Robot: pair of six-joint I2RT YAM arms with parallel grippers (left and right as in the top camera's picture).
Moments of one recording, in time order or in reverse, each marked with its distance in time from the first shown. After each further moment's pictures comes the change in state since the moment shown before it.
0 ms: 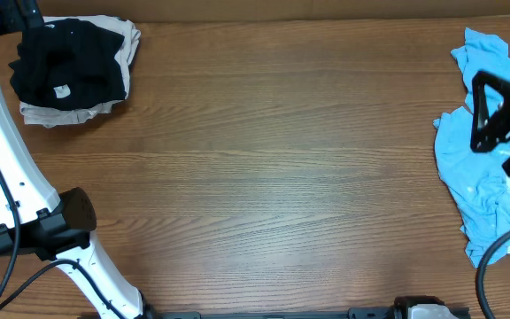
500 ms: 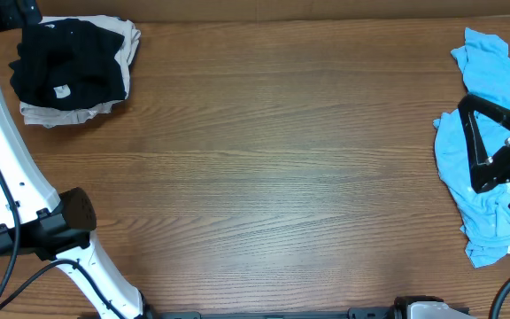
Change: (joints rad) left arm 0.000 0.000 0.000 0.018 0.000 0.000; right arm 0.000 0.127 0.378 -0.224 -0.241 0.102
